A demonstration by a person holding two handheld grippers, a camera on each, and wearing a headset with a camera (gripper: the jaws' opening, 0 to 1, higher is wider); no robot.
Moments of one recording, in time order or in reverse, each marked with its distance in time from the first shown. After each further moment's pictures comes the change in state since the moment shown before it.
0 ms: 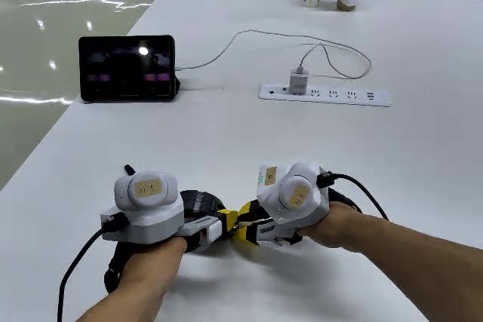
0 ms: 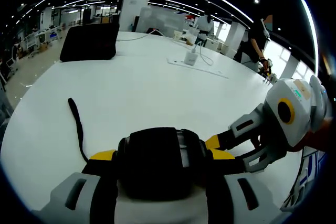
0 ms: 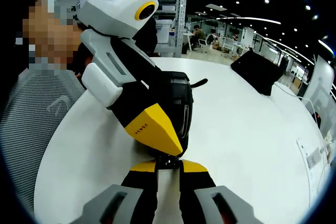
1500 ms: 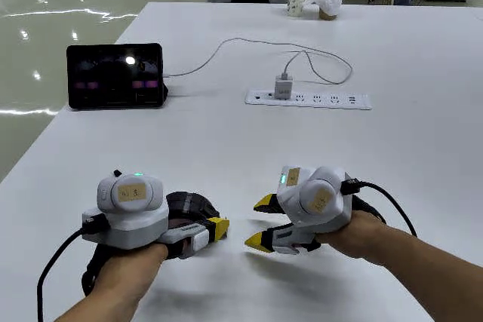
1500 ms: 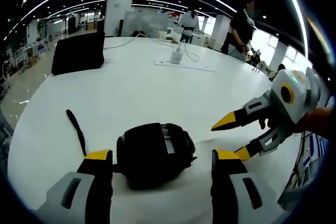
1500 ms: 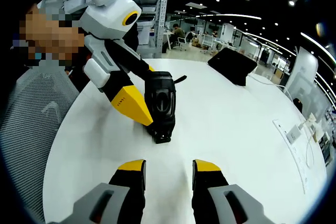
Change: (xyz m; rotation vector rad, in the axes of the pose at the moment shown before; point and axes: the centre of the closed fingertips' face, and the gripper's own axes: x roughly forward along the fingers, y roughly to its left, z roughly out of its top) left arm -0.023 -0.010 0.001 0.127 0.000 -0.067; right arm -0.057 0.000 -0.019 0.091 0.004 -0.166
